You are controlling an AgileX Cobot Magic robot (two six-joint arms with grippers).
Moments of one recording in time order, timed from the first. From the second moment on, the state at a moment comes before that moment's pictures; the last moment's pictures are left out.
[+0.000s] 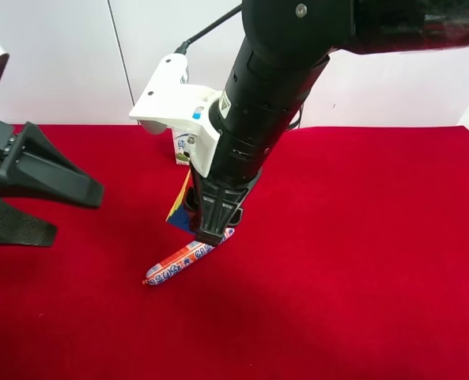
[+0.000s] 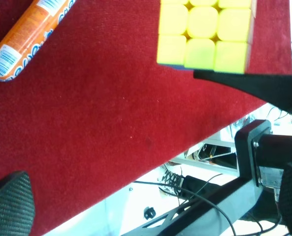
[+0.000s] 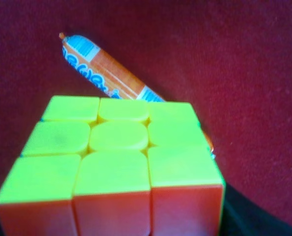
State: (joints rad) left arm -0.05 1.06 -0.67 -0.90 1.06 0.36; right arm 0.88 1.70 -1.29 0.09 0.84 -0.59
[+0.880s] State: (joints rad) left arm -0.05 1.20 -0.67 -1.07 1.03 0.43; right arm 0.88 1.70 -1.29 0.40 0.69 -0.92
